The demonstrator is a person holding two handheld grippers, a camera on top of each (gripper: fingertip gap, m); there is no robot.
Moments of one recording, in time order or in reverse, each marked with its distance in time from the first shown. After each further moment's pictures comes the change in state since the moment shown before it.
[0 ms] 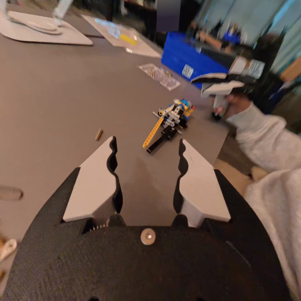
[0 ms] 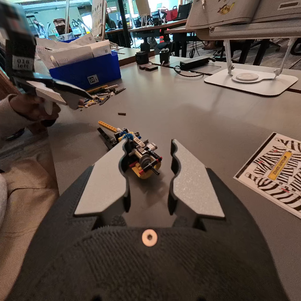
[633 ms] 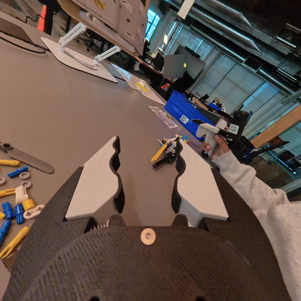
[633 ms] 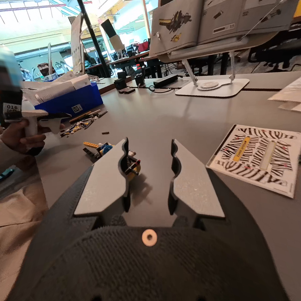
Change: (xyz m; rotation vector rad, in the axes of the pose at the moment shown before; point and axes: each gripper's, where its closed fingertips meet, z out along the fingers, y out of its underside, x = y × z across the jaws) left arm -0.031 -0.024 -0.040 0.276 -0.013 -0.226; right arm 0.038 -0.012 -0.023 0.132 0.128 0.128
